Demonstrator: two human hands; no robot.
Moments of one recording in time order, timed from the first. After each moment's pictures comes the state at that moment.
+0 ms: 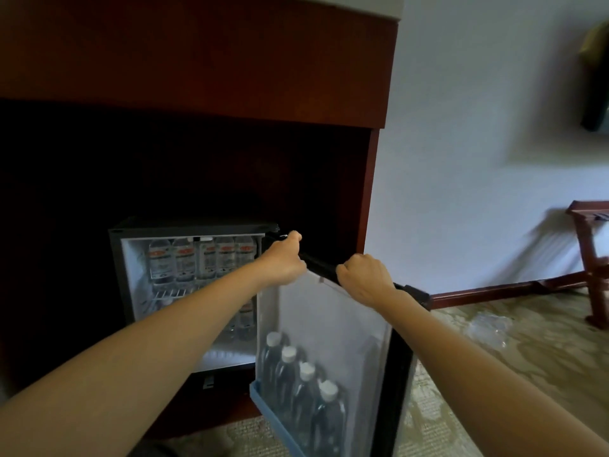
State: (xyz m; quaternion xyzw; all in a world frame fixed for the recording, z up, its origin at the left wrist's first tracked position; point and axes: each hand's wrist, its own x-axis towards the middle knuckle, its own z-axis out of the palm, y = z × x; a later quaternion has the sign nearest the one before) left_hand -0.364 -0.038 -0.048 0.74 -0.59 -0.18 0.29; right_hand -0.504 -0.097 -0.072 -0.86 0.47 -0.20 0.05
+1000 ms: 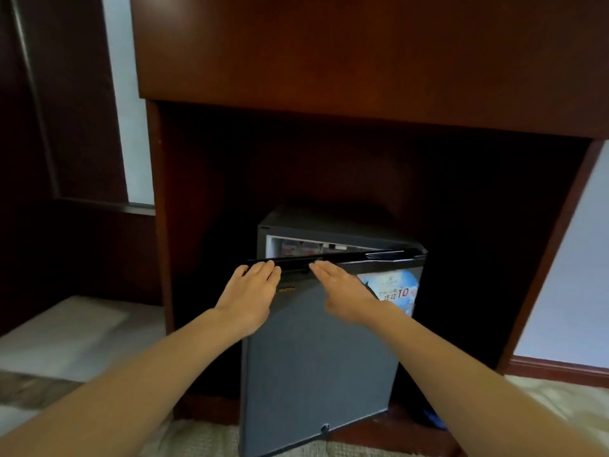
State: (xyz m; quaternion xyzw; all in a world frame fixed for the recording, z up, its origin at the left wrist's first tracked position) left_hand -0.140 0.093 -0.107 0.86 -0.49 0.15 -0.02; right_hand -0.247 -0.043 -0.092 -0.98 0.19 -0.05 0.04
